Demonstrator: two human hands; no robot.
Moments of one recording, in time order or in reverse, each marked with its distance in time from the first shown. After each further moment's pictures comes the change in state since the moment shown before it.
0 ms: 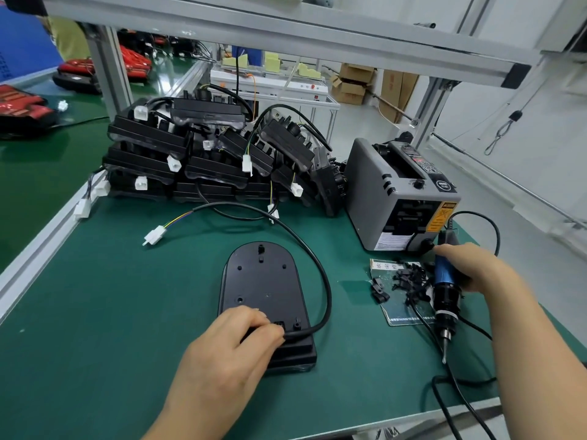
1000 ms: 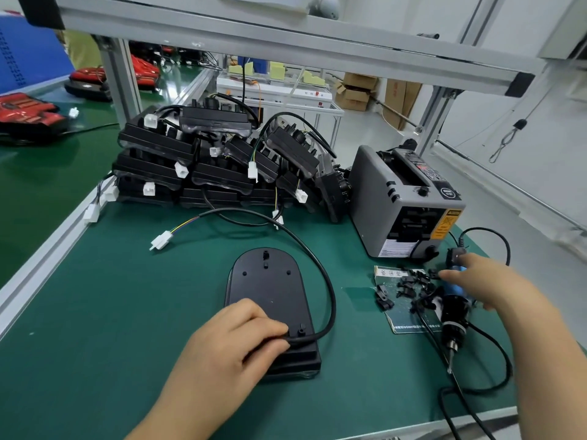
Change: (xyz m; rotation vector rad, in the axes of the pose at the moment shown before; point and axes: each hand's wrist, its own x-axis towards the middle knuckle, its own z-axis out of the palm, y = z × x) left_hand 0.016 -0.004 -0.018 -0.181 -0.162 -0.159; right_hand -0.044 -0.002 -0.008 -0.660 0.070 -0.162
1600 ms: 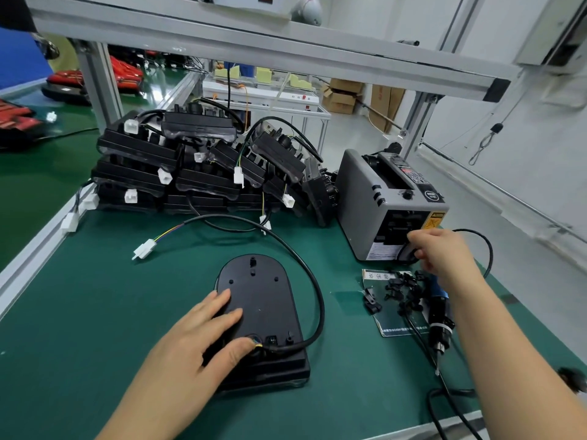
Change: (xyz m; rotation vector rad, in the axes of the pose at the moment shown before) left_hand -0.005 -0.020 -0.012 -0.066 -0.192 -0.402; right_hand 0.025 -0.034 0.012 1.032 0.153 -0.064
